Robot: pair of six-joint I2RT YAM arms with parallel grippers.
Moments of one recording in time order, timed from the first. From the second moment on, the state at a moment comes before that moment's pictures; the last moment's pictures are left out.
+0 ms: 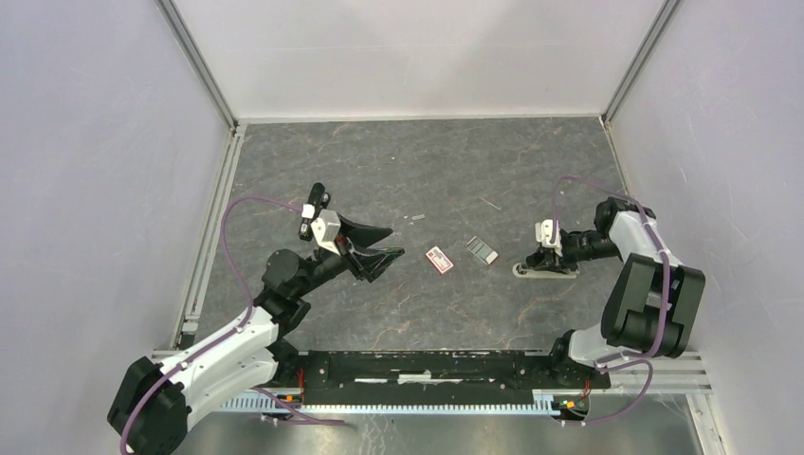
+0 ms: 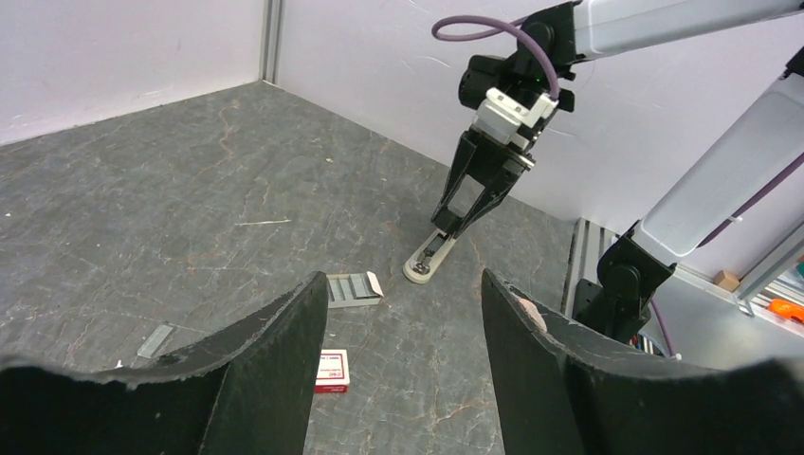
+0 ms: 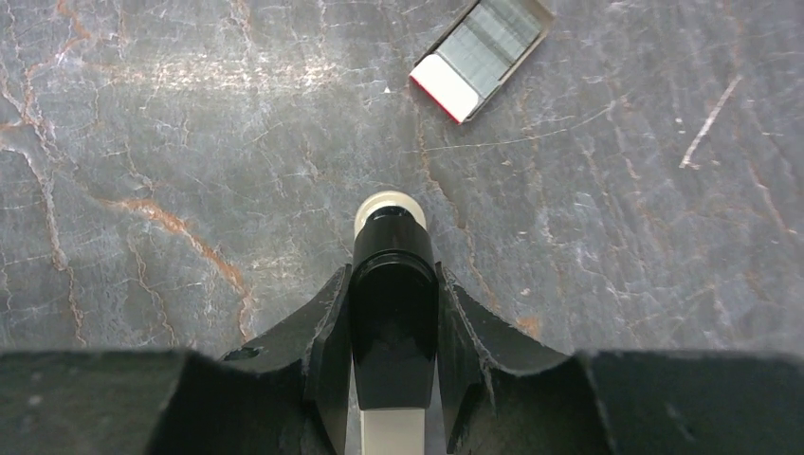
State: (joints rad) left arm -0.63 0.81 0.30 0.77 0.42 -0.37; right arm -0.32 1.48 0.89 -1.14 -0.87 -1.98
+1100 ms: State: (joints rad) left arm -0.63 0.72 0.30 0.74 0.43 -0.37; right arm 0.09 1.76 1.16 -0.57 -0.85 -1.21
